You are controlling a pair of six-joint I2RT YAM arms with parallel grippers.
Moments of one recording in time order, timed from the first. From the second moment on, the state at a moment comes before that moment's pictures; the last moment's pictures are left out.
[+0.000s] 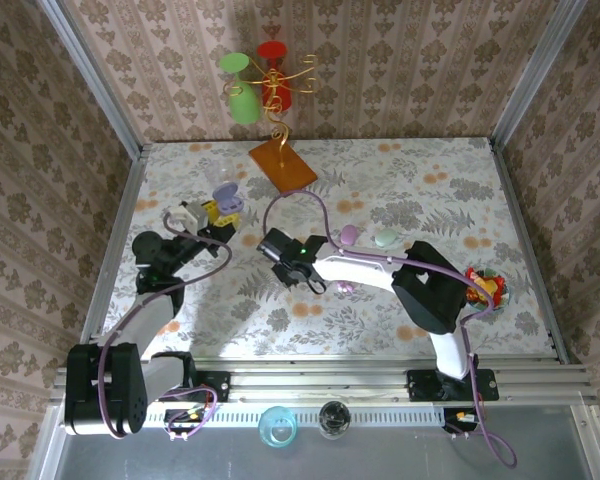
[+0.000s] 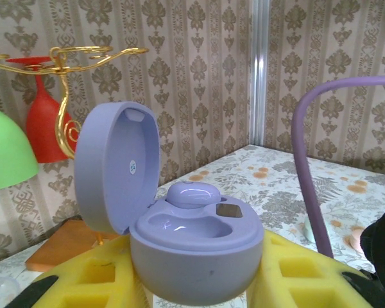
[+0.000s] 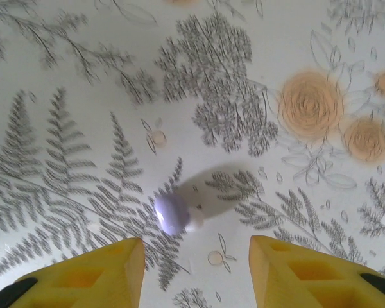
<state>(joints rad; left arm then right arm) -0.04 1.10 0.39 0.89 0.84 -0.07 0.96 2.01 1.48 -0.62 0.33 0.29</state>
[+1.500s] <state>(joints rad) 0.07 1.11 0.39 0.91 0.82 -0.15 1.04 2.29 1.77 -0.86 0.54 0.16</state>
